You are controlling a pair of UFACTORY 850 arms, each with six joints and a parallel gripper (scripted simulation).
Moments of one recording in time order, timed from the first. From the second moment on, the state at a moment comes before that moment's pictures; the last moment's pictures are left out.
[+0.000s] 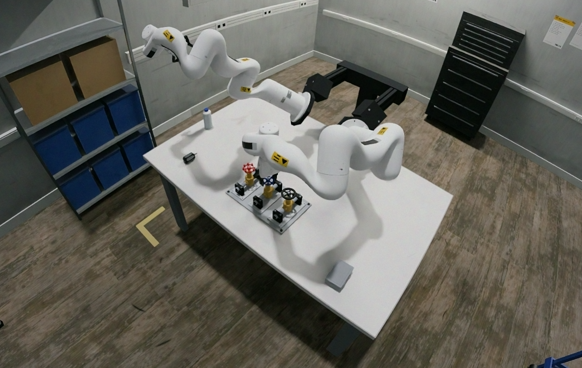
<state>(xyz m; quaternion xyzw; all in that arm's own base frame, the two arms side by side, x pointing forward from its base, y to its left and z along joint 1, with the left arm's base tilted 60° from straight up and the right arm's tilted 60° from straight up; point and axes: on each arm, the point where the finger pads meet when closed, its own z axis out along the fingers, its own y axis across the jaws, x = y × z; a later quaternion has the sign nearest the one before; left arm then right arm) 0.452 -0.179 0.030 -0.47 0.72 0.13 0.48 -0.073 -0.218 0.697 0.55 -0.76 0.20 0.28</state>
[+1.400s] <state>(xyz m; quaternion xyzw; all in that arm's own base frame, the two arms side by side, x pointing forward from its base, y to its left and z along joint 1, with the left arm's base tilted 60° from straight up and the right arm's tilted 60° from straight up) 0.452 -0.179 0.030 -0.16 0.85 0.30 0.40 -0.073 -0.218 0.697 0.55 -0.76 0.20 0.28</state>
